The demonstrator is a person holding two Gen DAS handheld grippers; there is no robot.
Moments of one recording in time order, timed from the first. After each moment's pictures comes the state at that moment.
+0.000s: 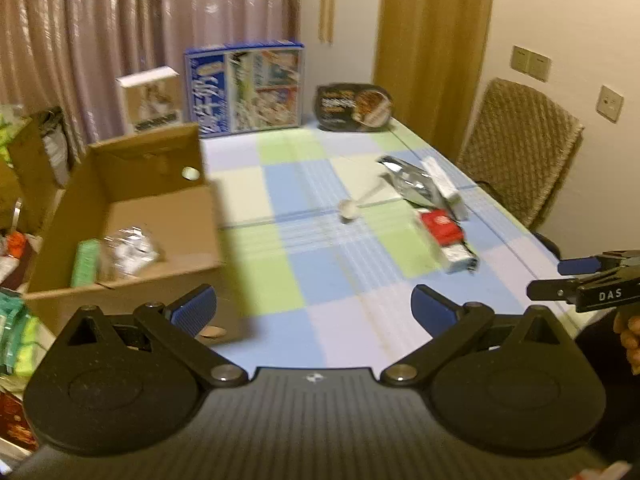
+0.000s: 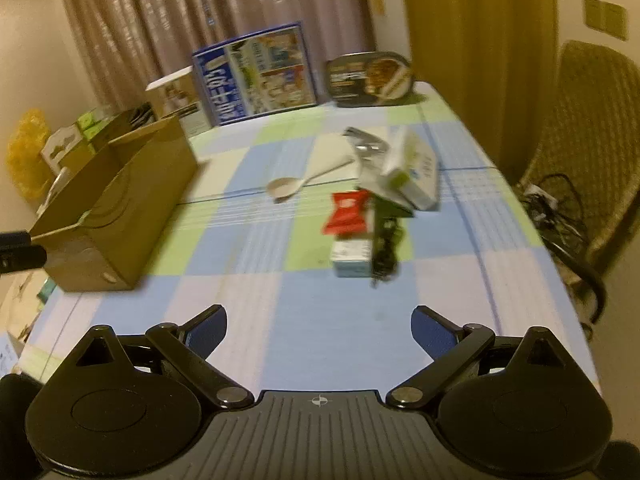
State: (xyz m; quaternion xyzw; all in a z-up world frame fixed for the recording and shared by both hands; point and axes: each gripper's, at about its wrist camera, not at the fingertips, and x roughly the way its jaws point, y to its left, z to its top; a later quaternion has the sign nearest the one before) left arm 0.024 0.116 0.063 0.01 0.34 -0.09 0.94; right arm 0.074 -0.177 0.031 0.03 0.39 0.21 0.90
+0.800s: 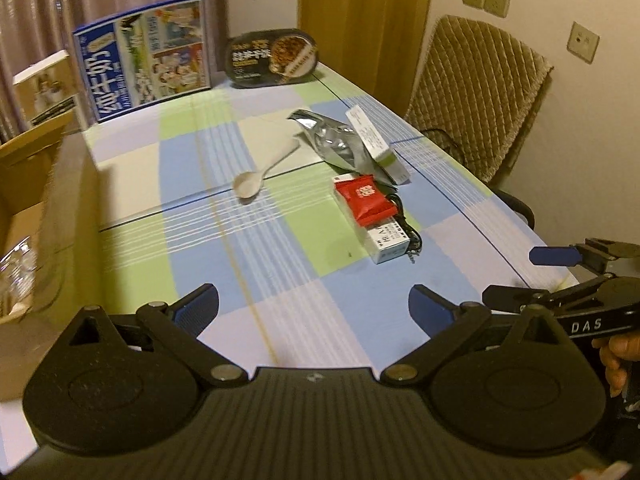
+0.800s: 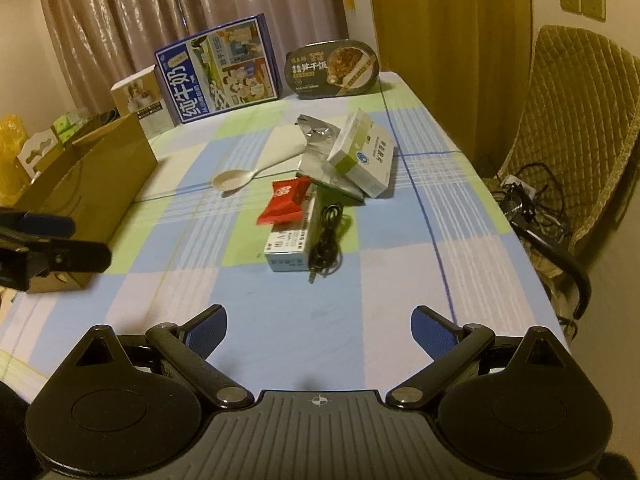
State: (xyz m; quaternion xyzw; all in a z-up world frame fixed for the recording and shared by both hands) left arm 0.103 0.006 0.015 0.05 0.41 -0.15 0.90; right arm 0.099 -0.208 -0.002 0.02 0.39 0.18 0.90
